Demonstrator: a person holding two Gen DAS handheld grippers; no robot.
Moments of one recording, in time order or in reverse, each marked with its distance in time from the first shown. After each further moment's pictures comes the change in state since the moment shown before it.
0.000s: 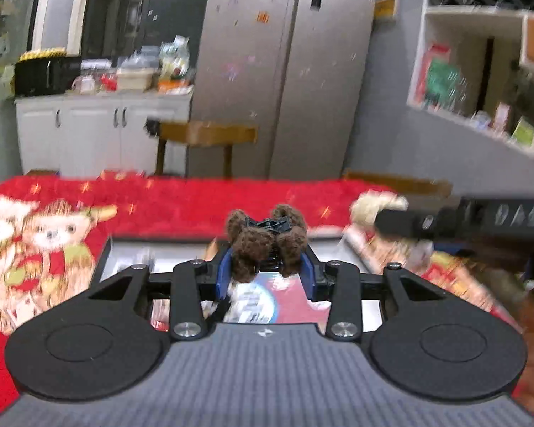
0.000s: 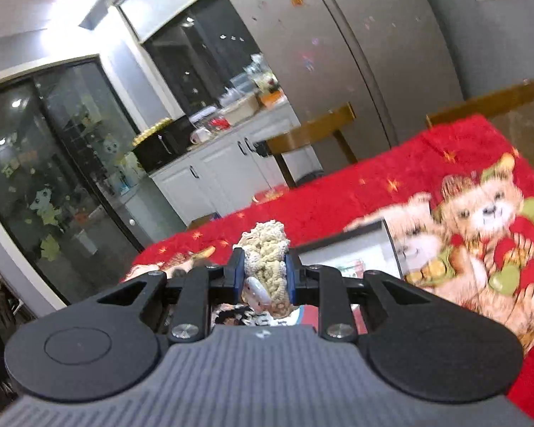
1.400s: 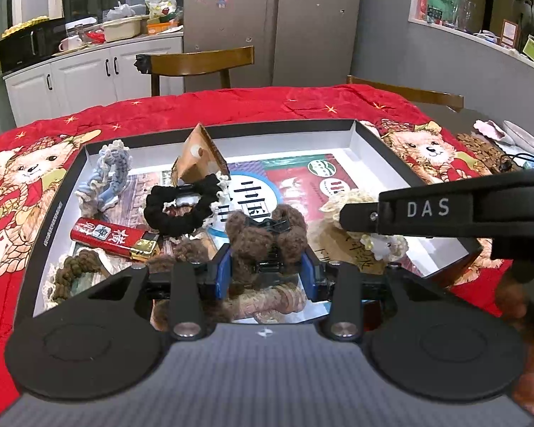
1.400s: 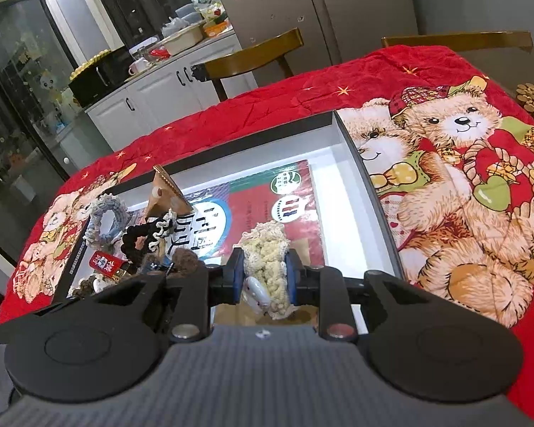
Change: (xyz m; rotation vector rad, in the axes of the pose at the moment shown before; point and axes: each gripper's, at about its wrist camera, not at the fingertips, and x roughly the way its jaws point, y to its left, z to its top) left arm 0.044 -0.005 -0.067 0.088 0.204 0.028; right arm 0.057 -0.019 -0.059 -0.021 0.203 -0.220
